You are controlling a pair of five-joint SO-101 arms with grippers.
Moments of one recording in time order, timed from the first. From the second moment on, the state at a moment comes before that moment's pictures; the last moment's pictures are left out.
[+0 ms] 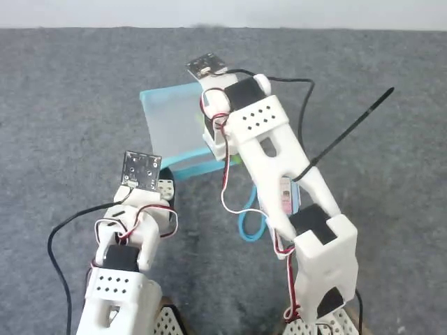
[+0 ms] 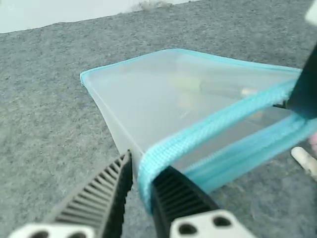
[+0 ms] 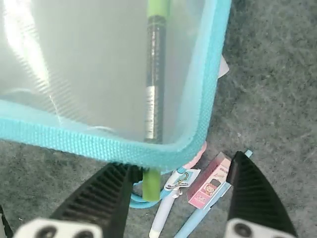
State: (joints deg) left arm -0.2 -73.0 90.9 26.6 -0.5; right arm -32.1 22.8 -32.2 97.9 2.8
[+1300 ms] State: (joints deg) left arm -12.0 -73.1 87.7 31.4 1.1; right arm -15.5 6.0 26.0 78.0 8.4
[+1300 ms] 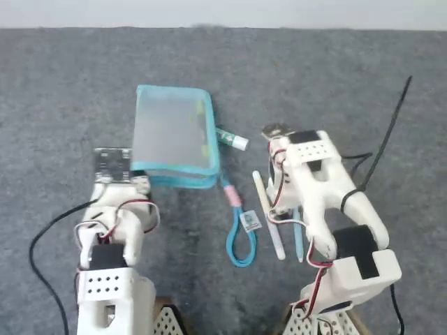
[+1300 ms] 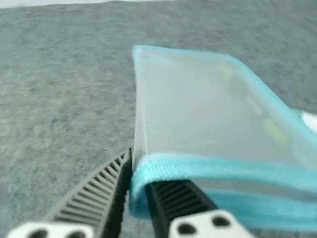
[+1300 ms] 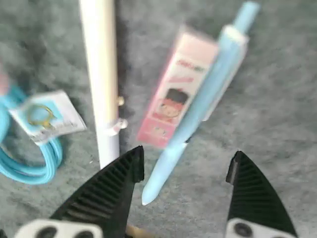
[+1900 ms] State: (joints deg) left arm -12.9 -73.1 87.3 33.1 -1.8; right arm -15.5 5.5 33.7 72.6 9.1
